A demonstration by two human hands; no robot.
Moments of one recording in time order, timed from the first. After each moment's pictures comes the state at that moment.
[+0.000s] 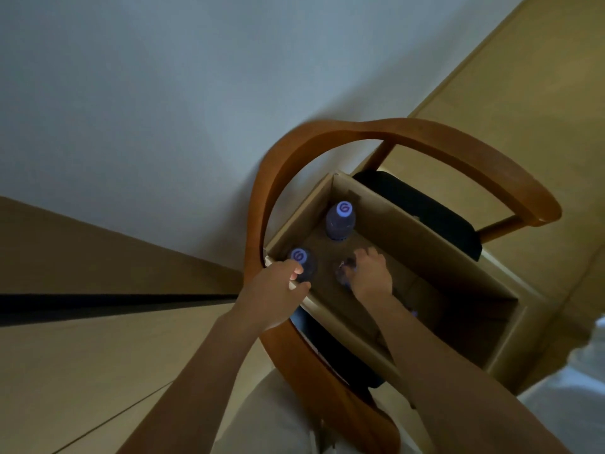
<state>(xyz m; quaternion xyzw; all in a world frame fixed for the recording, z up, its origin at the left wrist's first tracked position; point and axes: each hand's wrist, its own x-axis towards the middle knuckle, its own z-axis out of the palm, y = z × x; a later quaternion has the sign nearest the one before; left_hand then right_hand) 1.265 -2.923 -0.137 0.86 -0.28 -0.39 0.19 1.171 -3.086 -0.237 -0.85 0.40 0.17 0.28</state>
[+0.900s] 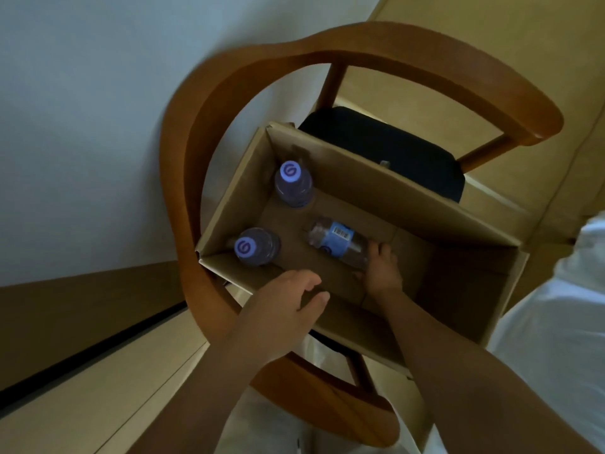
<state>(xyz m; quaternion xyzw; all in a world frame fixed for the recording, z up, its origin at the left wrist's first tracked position) 1.224 -2.973 -0.189 0.78 -0.37 -0.48 0.17 1.083 -3.115 -0.347 -0.76 0.51 0.24 0.31</state>
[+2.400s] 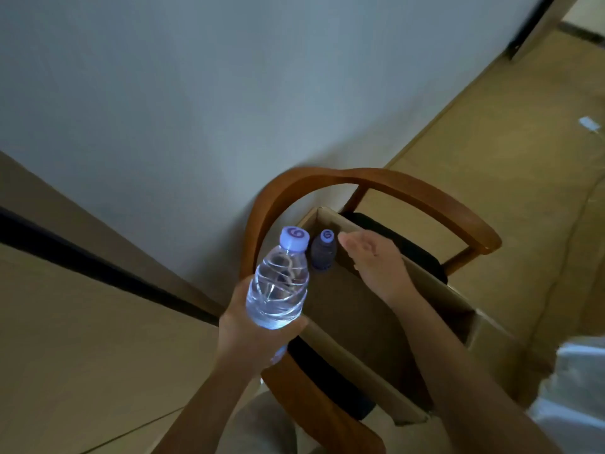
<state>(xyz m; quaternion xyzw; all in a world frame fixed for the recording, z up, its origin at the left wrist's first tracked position) 1.213 -2.874 -0.110 0.83 -0.16 -0.19 0.50 1.152 -3.077 -0.063 -0.78 0.37 -0.04 0.51</state>
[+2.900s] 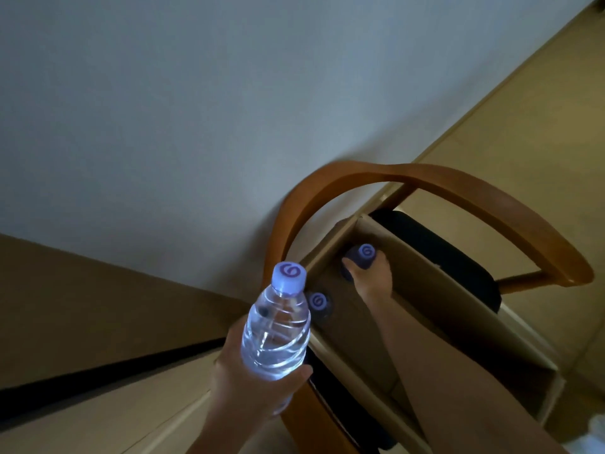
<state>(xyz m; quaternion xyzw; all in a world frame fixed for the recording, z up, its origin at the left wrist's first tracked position) 1.255 -2.864 -0.126 0.82 -0.06 -0.27 0.50 1.259 -3.107 -0.274 -0.68 0.56 -0.02 0.47</state>
